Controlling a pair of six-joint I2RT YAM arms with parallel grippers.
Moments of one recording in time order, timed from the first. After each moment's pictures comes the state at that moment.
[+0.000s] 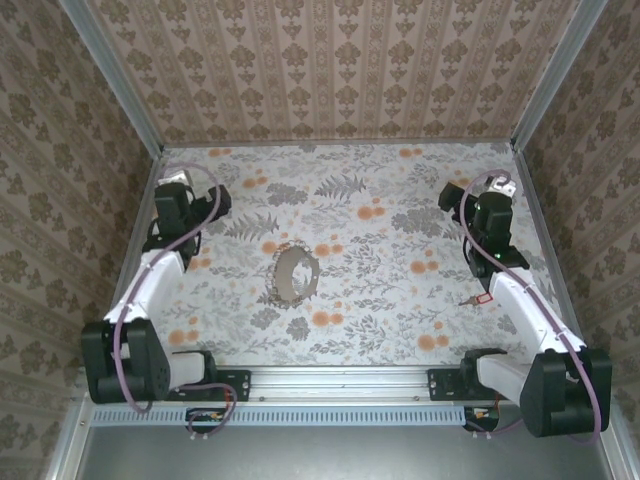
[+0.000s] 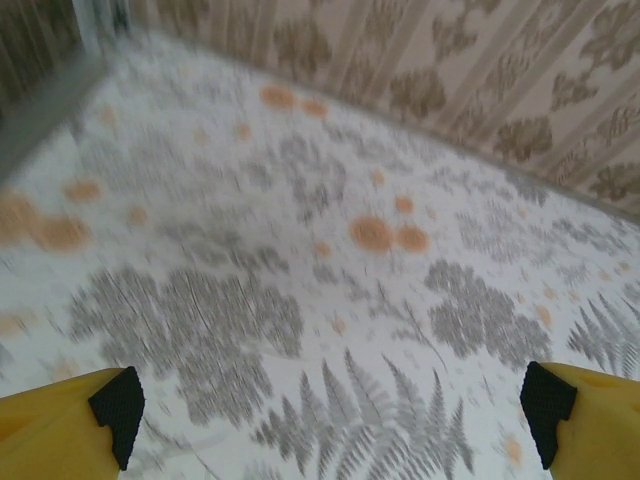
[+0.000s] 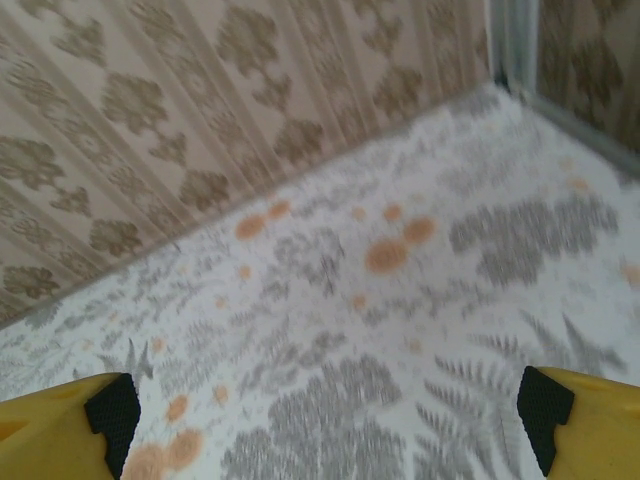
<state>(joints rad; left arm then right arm) -0.01 1.29 0.84 -0.11 0.08 -0.39 0.01 1.10 0.71 -0.01 0.21 0.48</state>
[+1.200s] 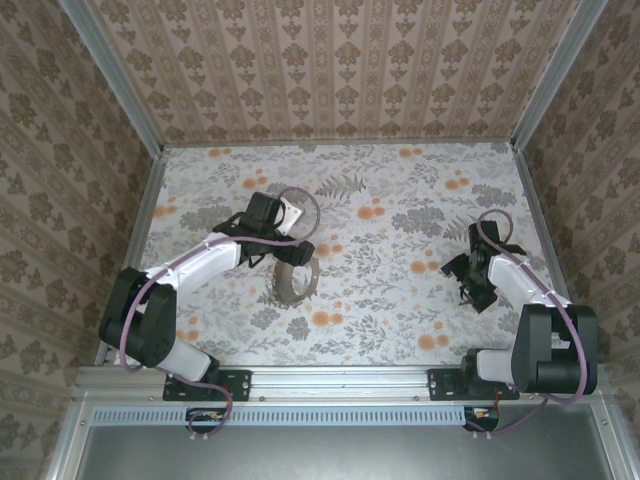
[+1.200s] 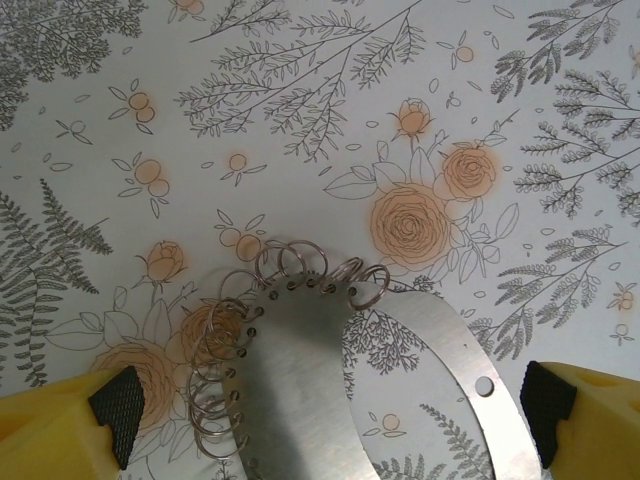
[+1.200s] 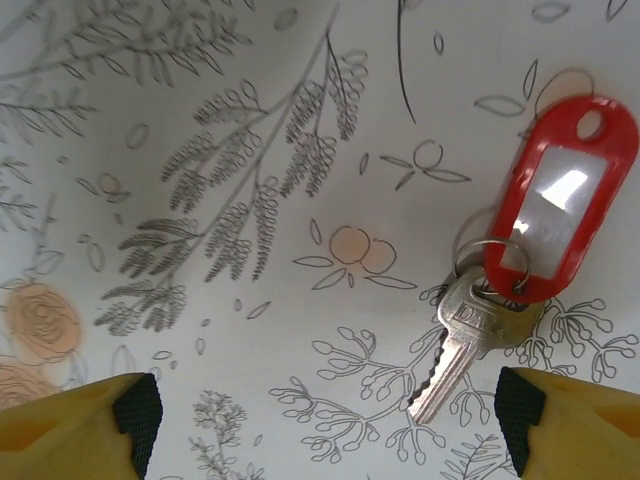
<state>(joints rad) -0.55 1.50 0.95 -0.37 0.13 0.07 -0.11 1.30 0.66 -0.74 0.00 0.91</state>
